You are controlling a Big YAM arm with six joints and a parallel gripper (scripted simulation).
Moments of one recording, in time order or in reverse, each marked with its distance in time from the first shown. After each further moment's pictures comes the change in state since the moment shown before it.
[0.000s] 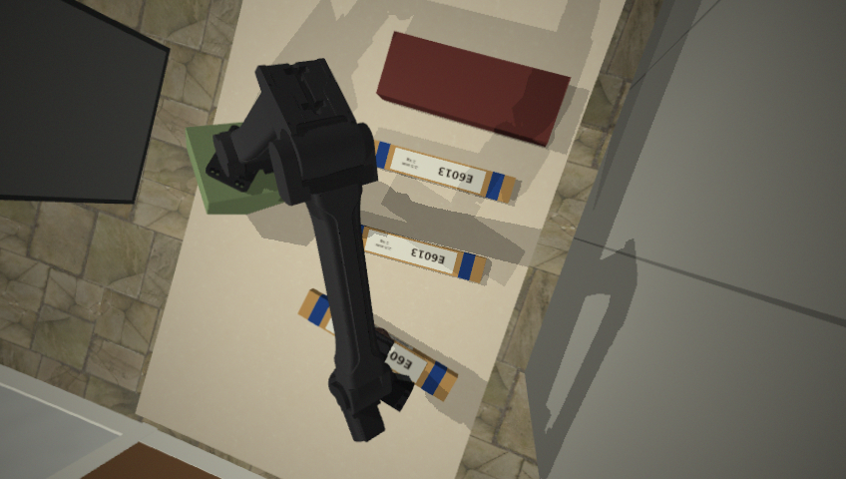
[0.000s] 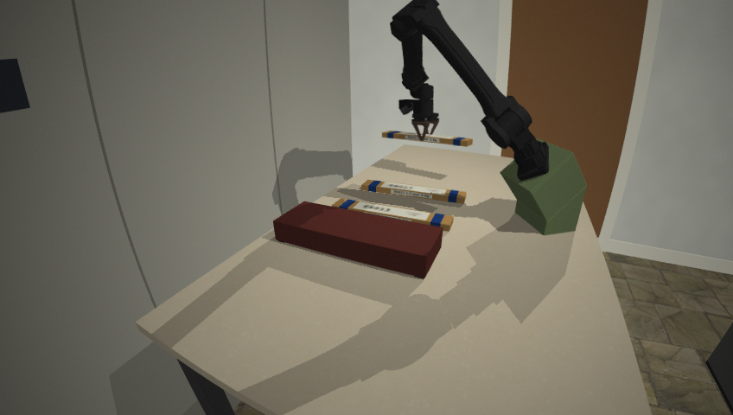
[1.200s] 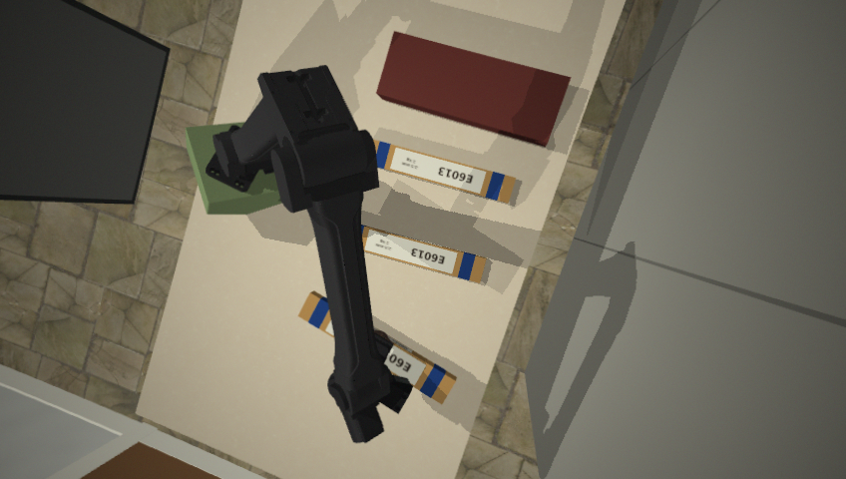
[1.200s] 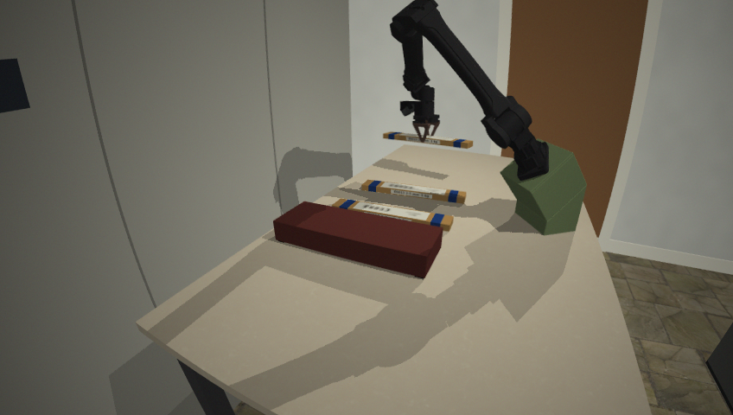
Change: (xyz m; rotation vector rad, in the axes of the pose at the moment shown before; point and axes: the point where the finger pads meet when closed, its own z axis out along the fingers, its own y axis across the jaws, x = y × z) arm -0.001 -0.009 0.007 0.007 -0.010 0.004
